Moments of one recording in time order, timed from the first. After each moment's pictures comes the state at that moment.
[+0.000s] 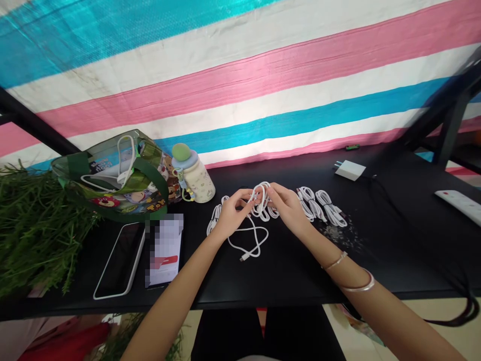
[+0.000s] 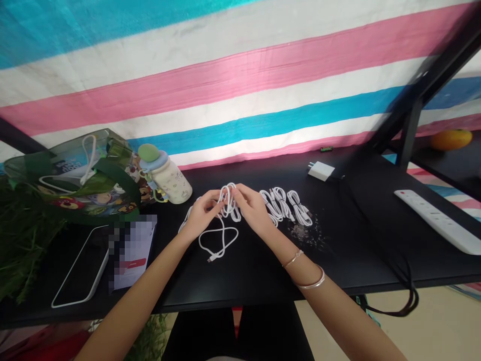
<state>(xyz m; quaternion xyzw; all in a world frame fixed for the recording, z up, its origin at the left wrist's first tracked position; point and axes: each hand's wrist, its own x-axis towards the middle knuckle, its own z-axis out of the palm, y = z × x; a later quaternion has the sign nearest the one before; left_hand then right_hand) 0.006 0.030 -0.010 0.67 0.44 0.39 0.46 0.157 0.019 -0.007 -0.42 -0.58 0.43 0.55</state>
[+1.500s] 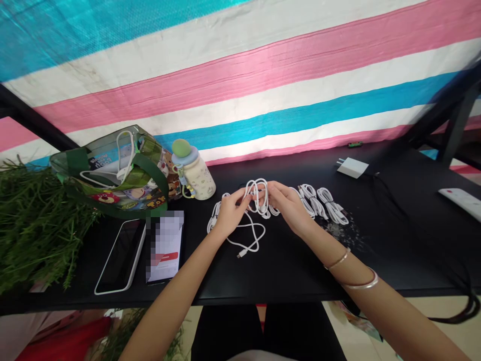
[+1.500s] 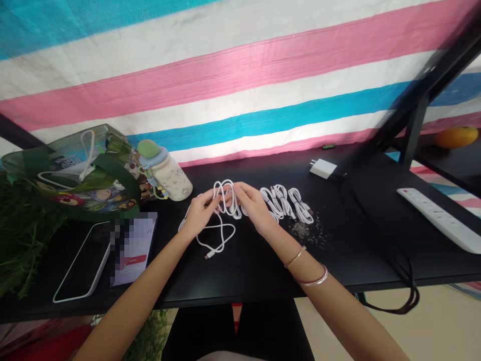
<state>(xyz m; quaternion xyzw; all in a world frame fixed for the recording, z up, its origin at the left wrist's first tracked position) 0.003 0.032 -0.009 0.71 0.45 0.40 0.37 0.156 0.018 -0.004 -0.38 -0.49 0.57 0.54</state>
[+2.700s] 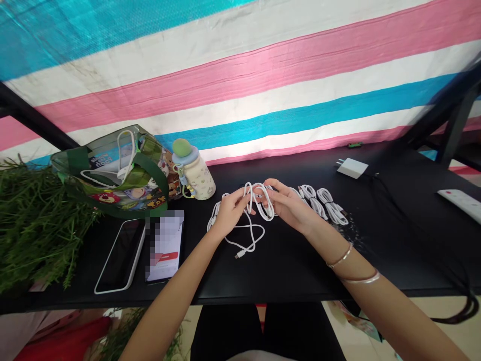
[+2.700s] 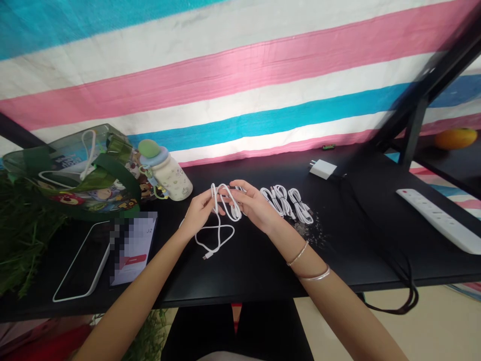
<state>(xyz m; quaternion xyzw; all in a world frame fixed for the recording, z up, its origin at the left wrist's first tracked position) 0.001 0.031 -0.008 0.68 0.43 0.38 0.45 0.163 0.021 -0.002 -0.34 -0.41 0.68 0.50</state>
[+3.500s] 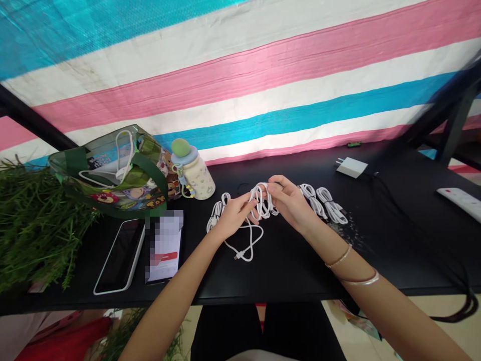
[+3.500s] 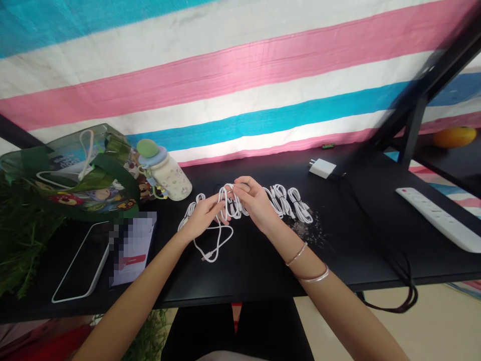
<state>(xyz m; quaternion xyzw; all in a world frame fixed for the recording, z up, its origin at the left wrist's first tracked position) 0.004 0.026 -0.010 0.70 0.42 0.30 0.50 0.161 0.025 -0.010 -0.37 -0.42 0.59 0.58</state>
